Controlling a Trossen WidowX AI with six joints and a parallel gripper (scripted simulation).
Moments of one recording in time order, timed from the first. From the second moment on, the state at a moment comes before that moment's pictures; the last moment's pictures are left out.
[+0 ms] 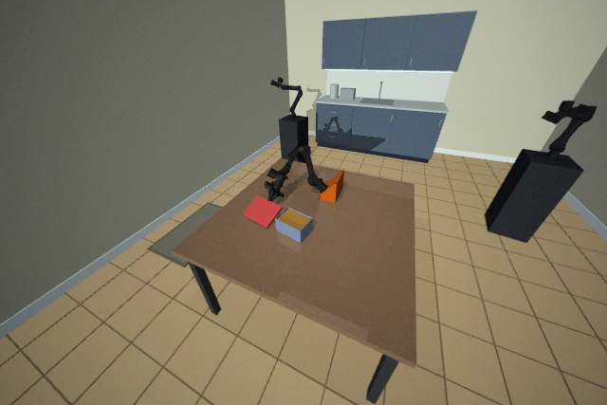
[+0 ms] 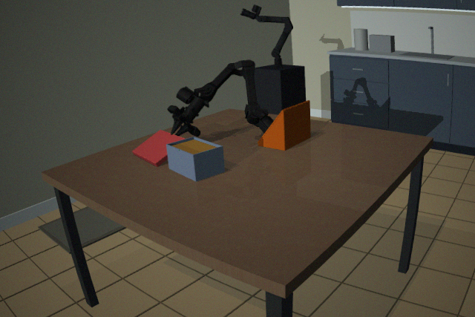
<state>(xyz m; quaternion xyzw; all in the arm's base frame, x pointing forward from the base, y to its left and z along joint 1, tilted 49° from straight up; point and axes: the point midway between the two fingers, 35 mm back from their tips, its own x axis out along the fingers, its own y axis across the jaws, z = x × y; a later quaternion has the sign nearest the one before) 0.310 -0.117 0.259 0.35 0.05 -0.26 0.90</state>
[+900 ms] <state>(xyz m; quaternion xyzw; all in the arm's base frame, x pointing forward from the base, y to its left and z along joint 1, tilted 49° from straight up) 0.299 -0.125 0.249 0.35 0.06 -0.27 0.89</state>
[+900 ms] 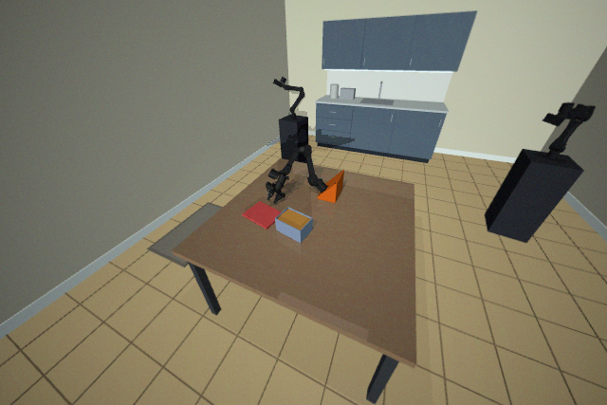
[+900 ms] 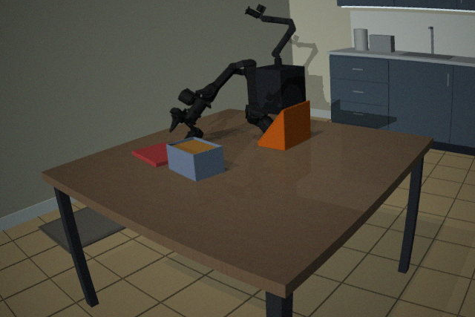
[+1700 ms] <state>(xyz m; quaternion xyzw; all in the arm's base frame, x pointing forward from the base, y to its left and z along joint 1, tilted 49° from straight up) 0.251 -0.128 0.242 0.35 0.06 -0.27 0.89</state>
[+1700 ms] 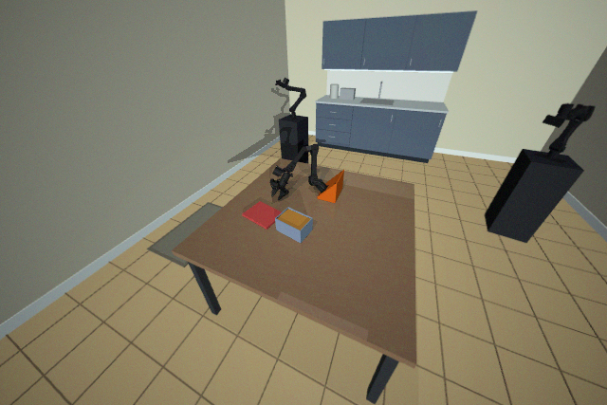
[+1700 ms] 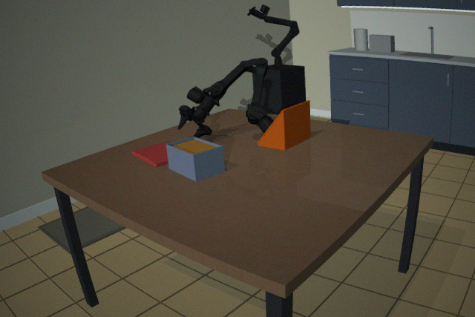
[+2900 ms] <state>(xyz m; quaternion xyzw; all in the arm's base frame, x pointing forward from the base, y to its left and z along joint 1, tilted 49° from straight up) 0.220 -0.088 0.271 0.35 0.07 -0.26 0.90</state>
